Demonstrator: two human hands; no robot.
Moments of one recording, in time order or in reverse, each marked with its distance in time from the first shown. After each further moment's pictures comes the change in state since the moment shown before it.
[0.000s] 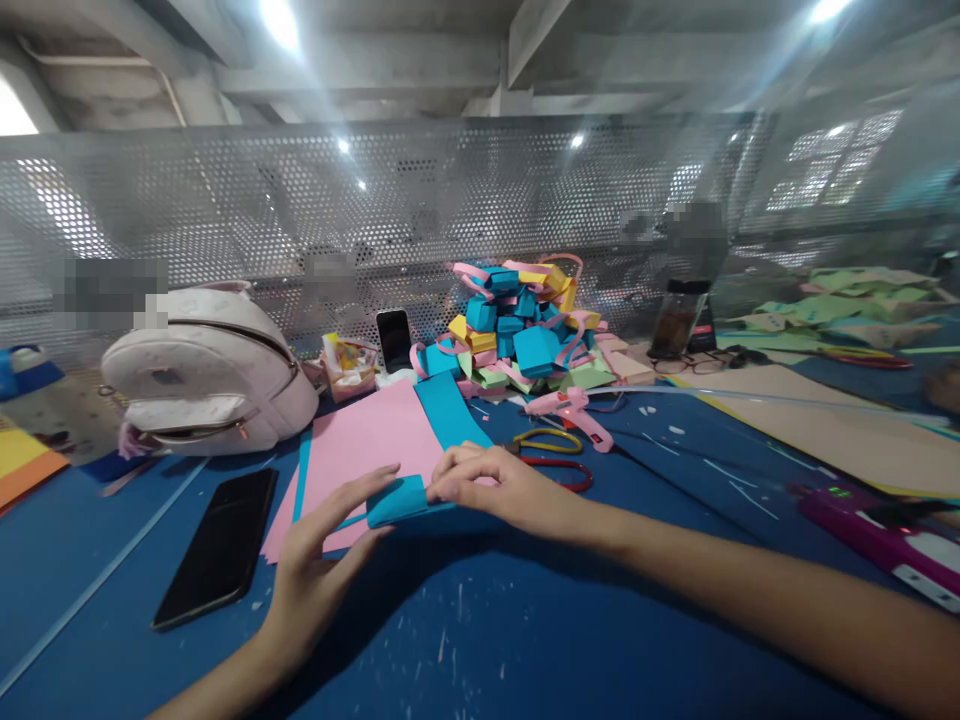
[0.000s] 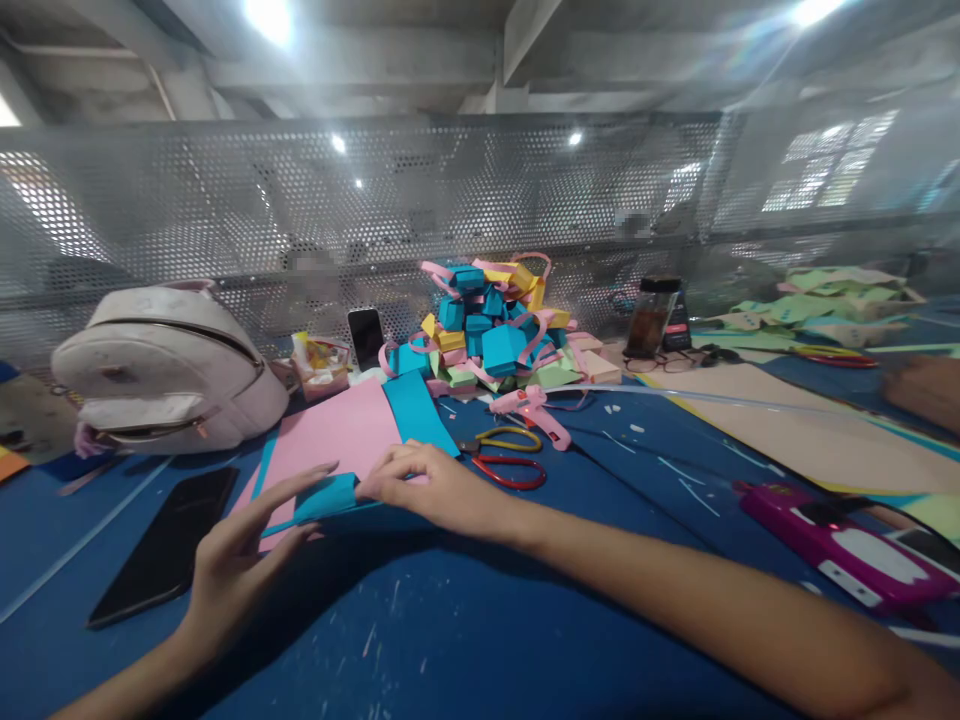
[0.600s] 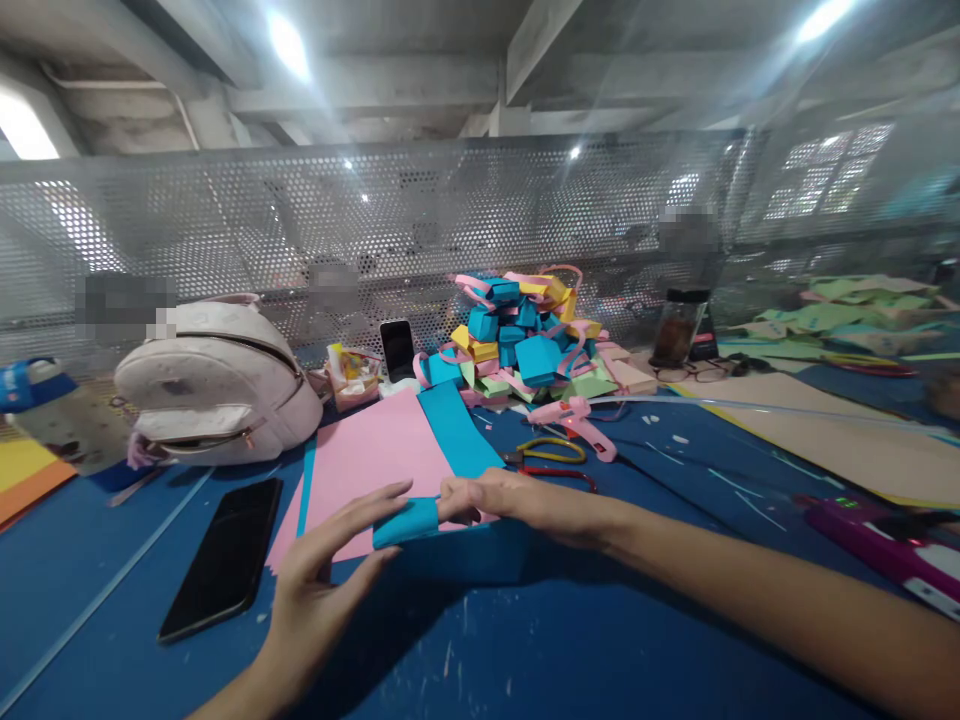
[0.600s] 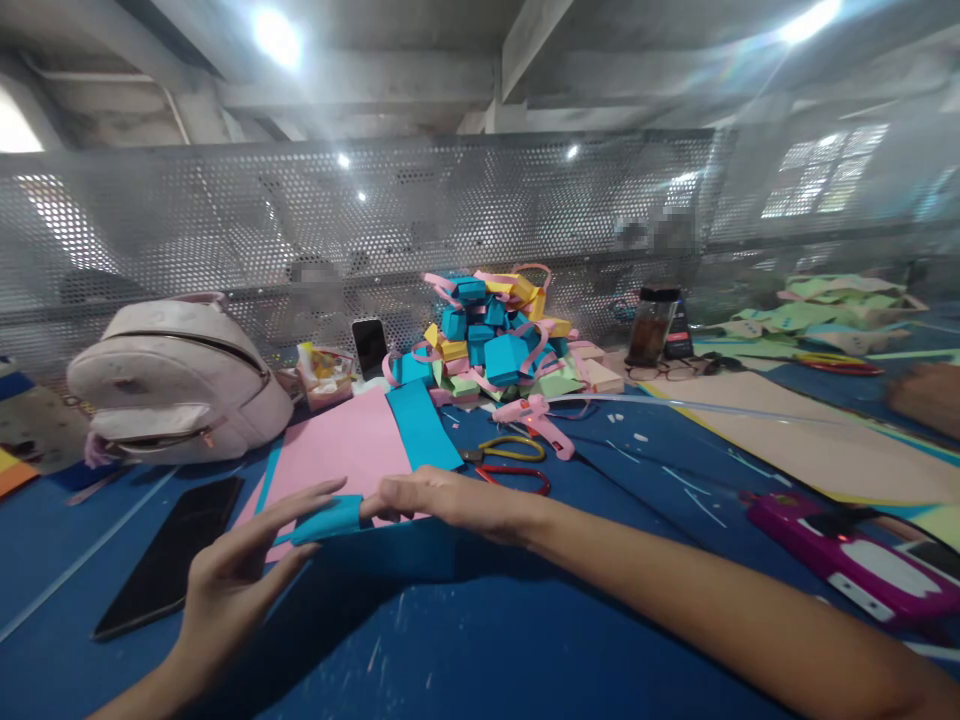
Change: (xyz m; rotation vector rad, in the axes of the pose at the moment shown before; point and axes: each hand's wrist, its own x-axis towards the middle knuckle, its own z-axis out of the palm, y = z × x) left_hand 0.002 0.021 -0.005 -0.057 0.007 -0.010; right_hand -0.001 -0.010 -0.012 0.208 -0.268 0.050
